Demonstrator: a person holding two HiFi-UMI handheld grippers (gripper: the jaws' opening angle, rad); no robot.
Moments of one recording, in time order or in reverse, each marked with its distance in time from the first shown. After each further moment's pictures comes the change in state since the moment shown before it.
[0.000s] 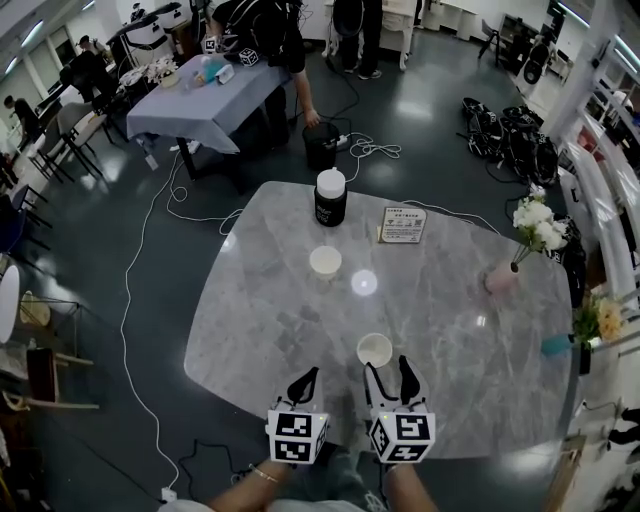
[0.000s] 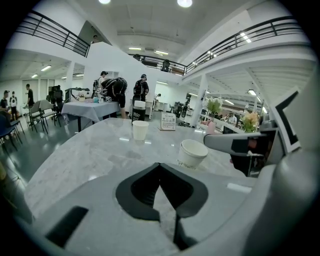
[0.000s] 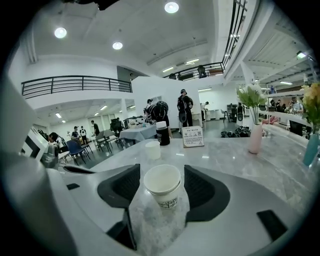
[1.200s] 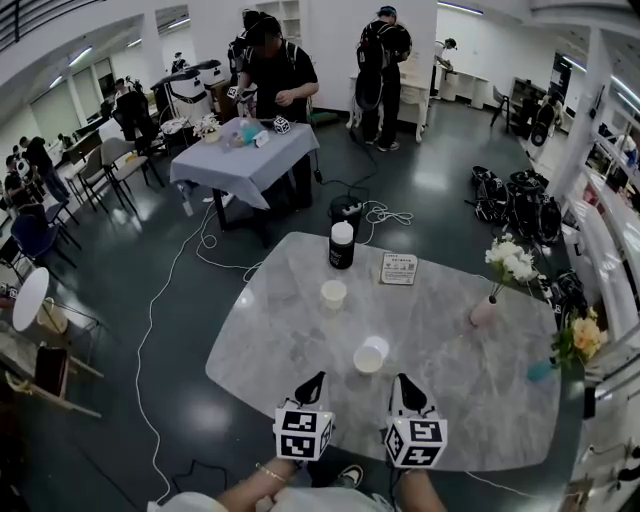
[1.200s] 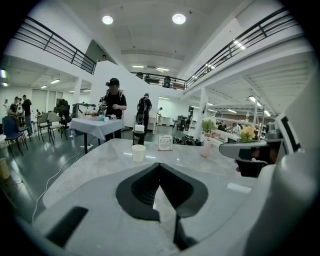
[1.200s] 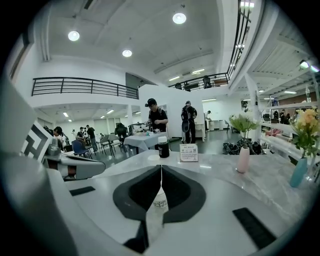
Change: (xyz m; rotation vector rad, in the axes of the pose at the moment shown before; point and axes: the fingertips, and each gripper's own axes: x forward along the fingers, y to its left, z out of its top) left arm -0.066 -0.041 0.051 0.017 -0.184 0.064; right arm -0.086 -0.018 0.044 -0.075 -0.095 0.028
